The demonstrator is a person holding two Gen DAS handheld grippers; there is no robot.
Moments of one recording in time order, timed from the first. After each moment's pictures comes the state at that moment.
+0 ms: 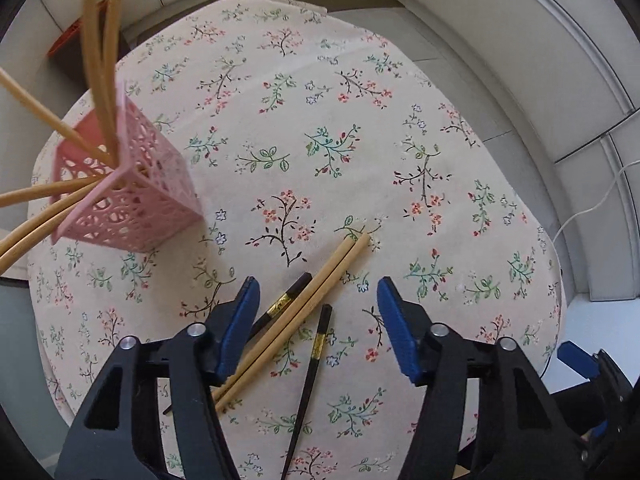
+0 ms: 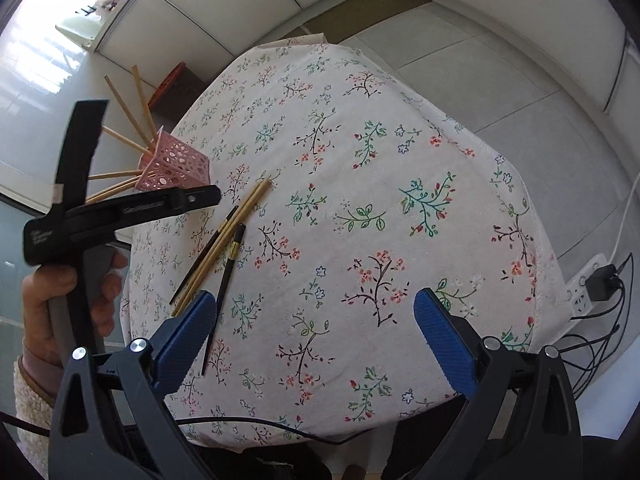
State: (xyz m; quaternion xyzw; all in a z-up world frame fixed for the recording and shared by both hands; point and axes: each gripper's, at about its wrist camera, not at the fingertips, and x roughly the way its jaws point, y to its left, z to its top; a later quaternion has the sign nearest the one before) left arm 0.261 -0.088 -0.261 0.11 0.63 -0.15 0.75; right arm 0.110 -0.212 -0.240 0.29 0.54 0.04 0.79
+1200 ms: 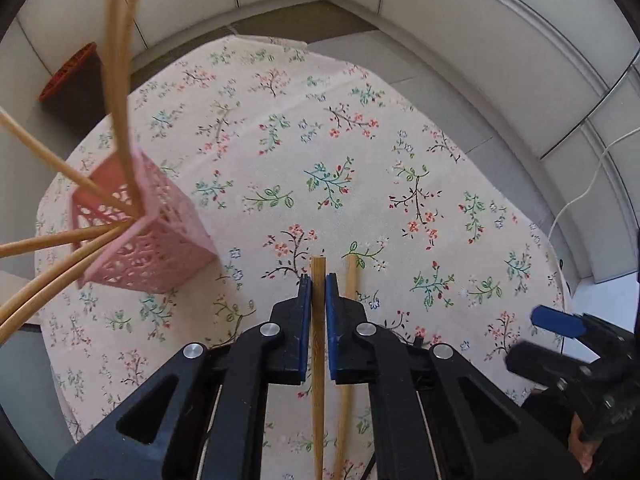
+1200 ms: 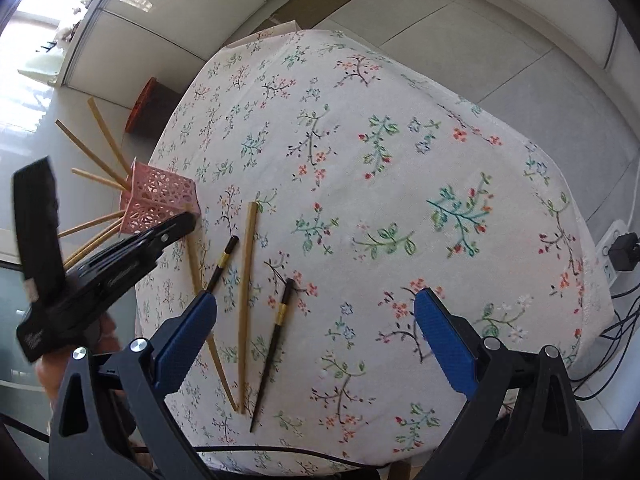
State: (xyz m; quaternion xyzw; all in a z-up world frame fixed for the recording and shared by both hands) left arm 0.246 -0.059 -0.225 0.13 0.56 -0.20 0.79; right arm 0.173 -0.196 -0.260 0.35 0.57 0.00 0.74
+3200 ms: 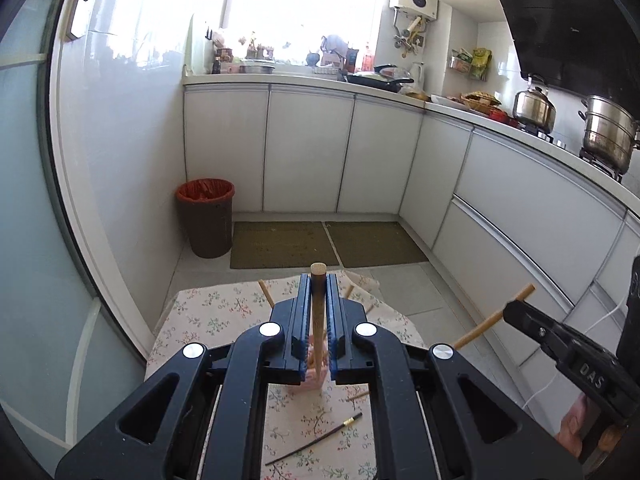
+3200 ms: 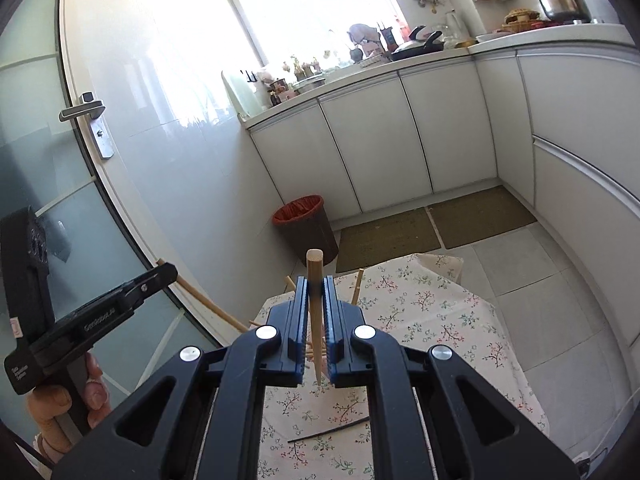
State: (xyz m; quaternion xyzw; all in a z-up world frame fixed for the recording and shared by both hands) left arm 0.162 0.057 0.033 -0.04 0.26 -0.08 0.96; right arm 0.171 -0.127 0.019 0.19 0.27 0.15 0.93
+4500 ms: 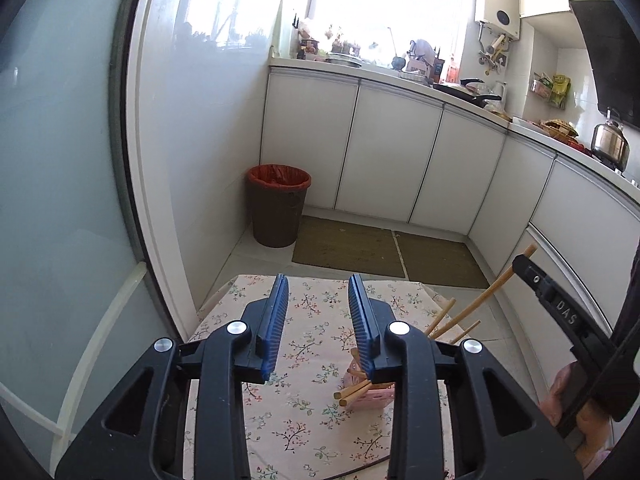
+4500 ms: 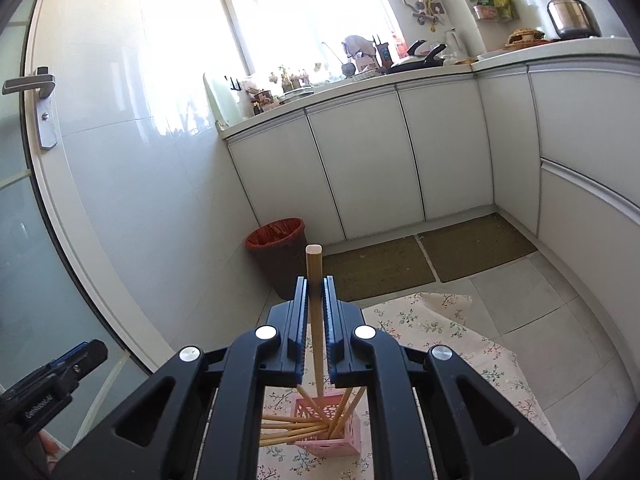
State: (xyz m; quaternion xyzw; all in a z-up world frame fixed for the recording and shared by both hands) left arm 0.188 0.124 -0.018 -0.09 0.27 0.05 0.96; right arm 0.288 -0.055 -0.044 0.16 0.24 0.10 0.95
